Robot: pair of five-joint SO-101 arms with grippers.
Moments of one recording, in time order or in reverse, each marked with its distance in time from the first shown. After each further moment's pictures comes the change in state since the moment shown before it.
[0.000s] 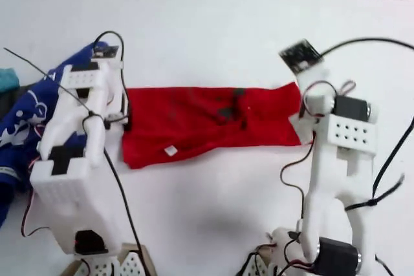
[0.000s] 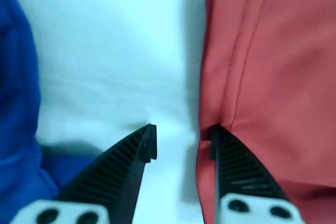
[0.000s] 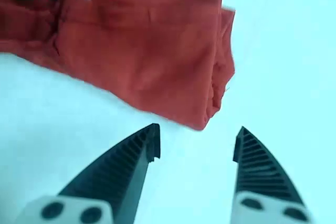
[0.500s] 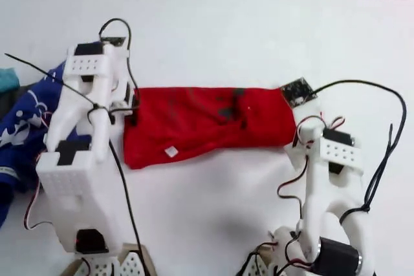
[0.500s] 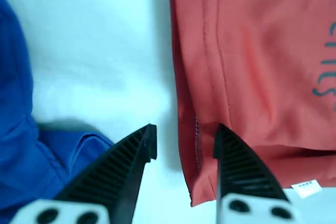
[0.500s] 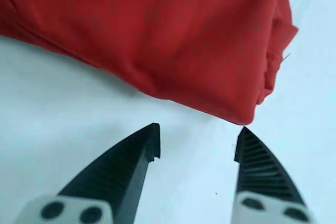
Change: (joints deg) left arm 1.7 1.4 -14.7 15.6 0.4; right arm 2.5 -0.2 24.3 -21.7 0.0
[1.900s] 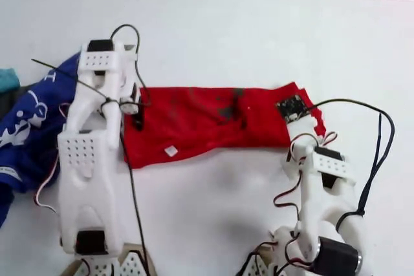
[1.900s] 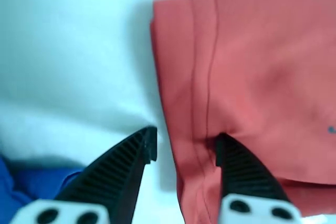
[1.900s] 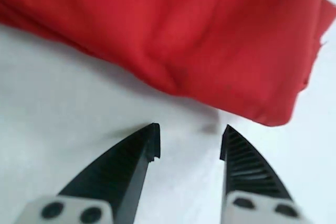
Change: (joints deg) left arm 1.0 30.9 -32.1 12.7 -0.1; right arm 0.2 0.0 11.2 -13.1 0.0
